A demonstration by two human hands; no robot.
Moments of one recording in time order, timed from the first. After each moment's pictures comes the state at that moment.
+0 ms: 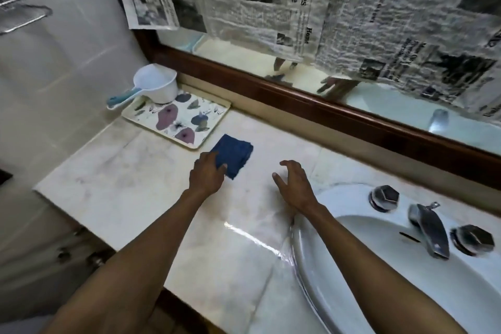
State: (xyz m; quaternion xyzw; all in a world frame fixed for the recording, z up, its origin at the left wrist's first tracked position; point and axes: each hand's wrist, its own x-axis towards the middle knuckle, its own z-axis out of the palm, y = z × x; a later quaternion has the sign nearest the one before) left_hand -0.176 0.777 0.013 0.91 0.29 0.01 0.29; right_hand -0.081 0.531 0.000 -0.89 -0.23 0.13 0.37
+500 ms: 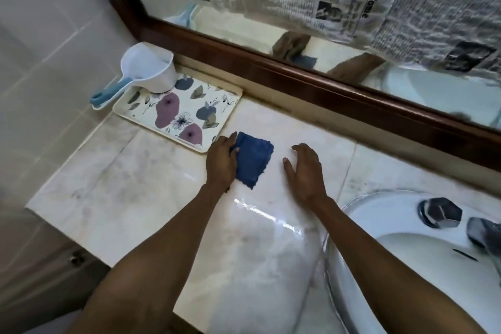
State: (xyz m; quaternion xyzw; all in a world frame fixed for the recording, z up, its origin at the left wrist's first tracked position) left_hand -0.108 0.826 -0.033 0.90 0.25 0.12 0.34; right_hand -0.033 0.608 -0.047 -0.92 -0.20 0.08 0.33
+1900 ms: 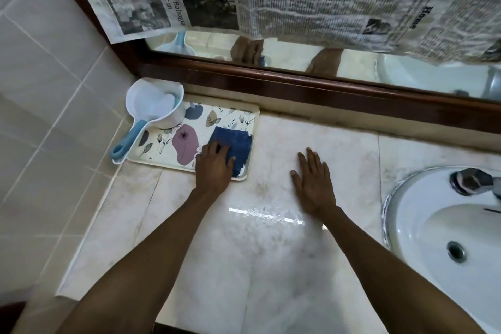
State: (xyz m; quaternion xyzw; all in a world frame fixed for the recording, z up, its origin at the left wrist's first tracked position) left_hand -0.097 0.988 -0.025 0.98 0.10 0.05 0.15; right_hand -0.078 0.708 -0.055 -0.97 -0.11 0.10 0.17
